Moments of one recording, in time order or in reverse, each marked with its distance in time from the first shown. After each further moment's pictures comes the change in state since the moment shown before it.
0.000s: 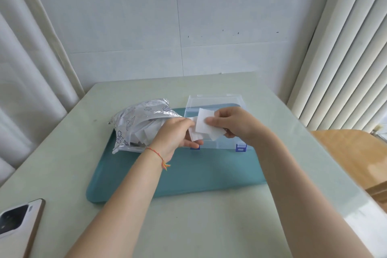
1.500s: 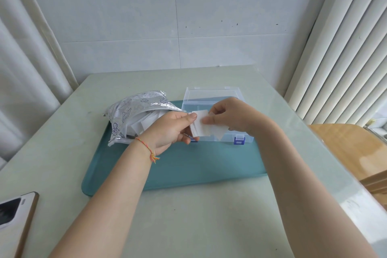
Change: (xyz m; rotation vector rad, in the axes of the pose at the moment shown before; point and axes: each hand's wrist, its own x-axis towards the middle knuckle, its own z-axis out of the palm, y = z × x) left_hand 0.004 -0.007 -0.018 0.105 -0.288 0.073; right_hand -0.007 -0.018 0.002 -0.382 -0.009 0.001
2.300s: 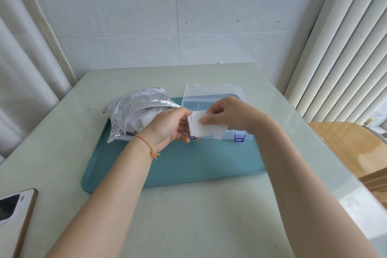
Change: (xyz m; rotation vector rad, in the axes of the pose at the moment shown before) left_hand -0.002 0.008 0.005 -0.097 0.090 -0.098; right_hand -0.002 -0.001 0.003 -0.018 -0.063 0.008
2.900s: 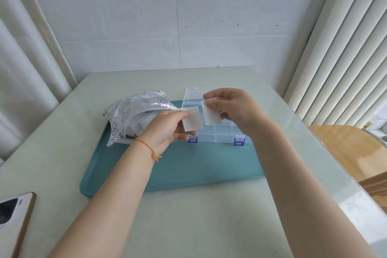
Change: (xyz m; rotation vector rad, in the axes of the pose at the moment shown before) left_hand 0.000 0.003 0.002 -0.098 0.147 0.009; right_hand 0.001 -0.006 -0.001 0.526 0.247 -0.095
